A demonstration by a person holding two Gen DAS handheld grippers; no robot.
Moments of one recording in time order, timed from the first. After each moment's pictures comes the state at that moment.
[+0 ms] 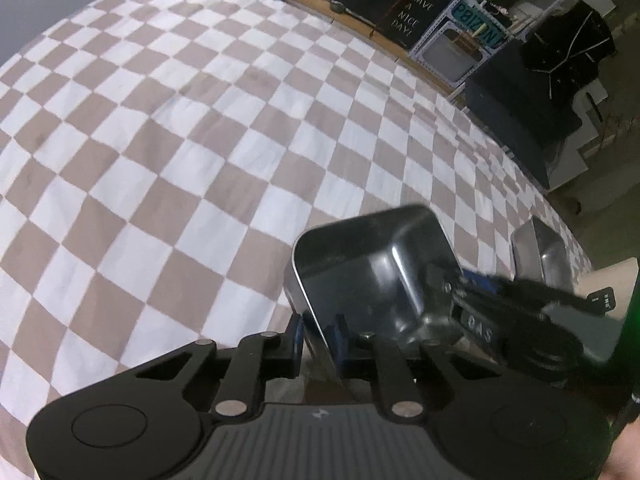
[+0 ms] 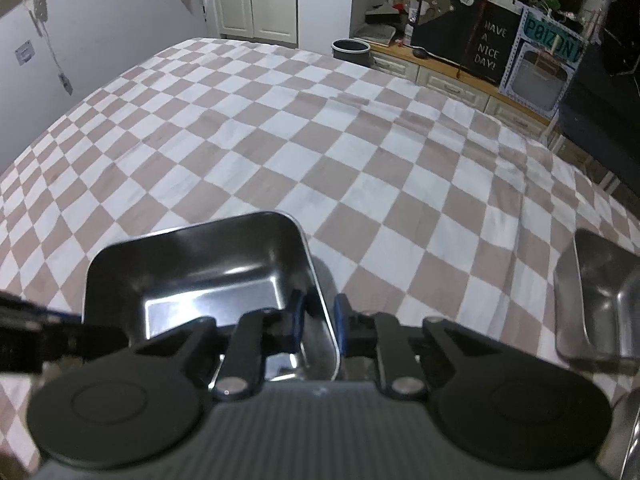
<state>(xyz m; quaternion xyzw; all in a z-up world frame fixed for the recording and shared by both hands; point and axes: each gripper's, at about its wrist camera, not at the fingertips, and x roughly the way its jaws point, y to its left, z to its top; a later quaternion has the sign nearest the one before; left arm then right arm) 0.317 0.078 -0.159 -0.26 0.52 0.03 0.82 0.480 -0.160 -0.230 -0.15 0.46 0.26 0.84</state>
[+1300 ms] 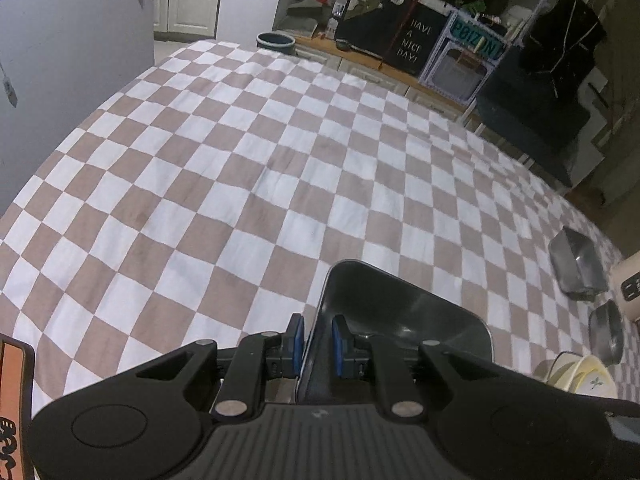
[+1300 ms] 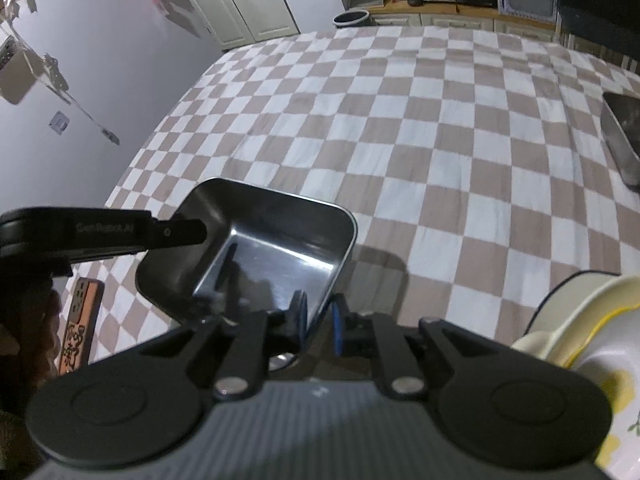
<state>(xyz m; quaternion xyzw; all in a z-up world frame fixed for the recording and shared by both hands) 0.287 0.138 -0.129 -0.17 0.49 0.06 0.85 0.386 -0.141 -0.208 0.02 0.53 0.27 0.80</state>
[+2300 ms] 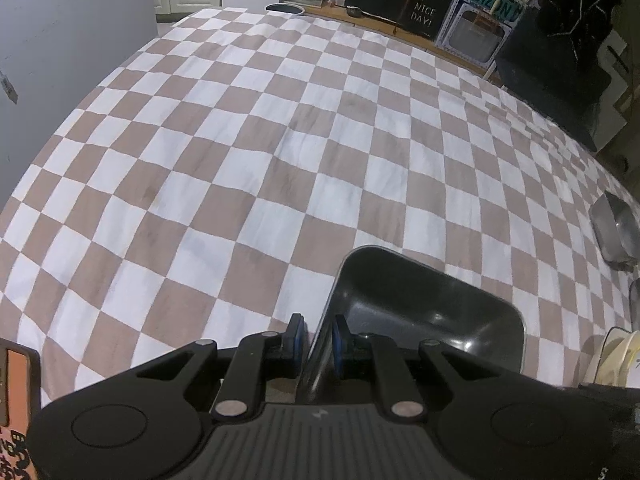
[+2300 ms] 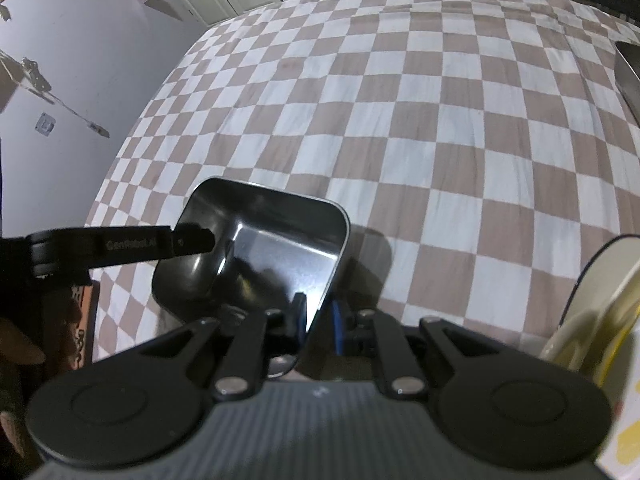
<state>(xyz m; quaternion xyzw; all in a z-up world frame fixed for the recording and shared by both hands) 0.301 0.147 -0.157 -0.13 0.54 0.07 0.83 0.391 -0.121 -0.254 0.04 0.57 0.26 0.78</state>
